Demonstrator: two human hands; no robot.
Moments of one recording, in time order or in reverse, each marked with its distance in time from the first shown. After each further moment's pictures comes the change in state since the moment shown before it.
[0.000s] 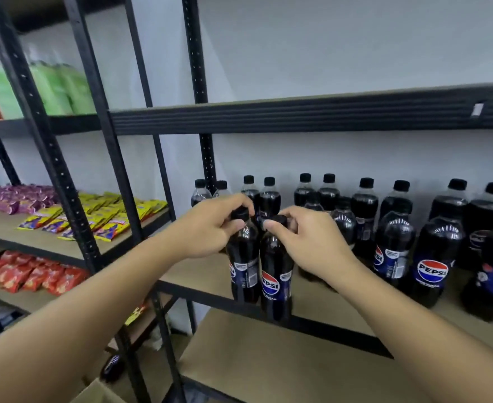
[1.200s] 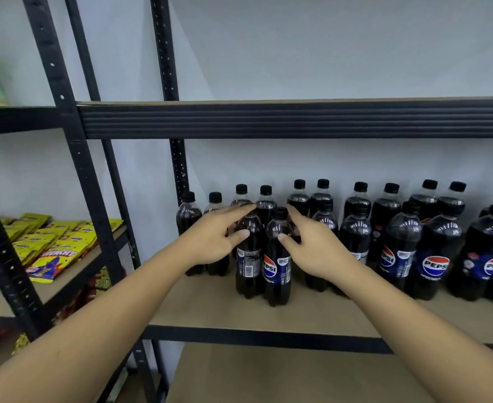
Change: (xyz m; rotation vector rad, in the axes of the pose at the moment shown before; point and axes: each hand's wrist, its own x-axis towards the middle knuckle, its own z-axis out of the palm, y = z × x) left_hand 0.073 -0.145 0.035 -0.170 -0.057 0.148; right_hand 0.049 -0.007 0.066 -0.210 -0.094 0.193
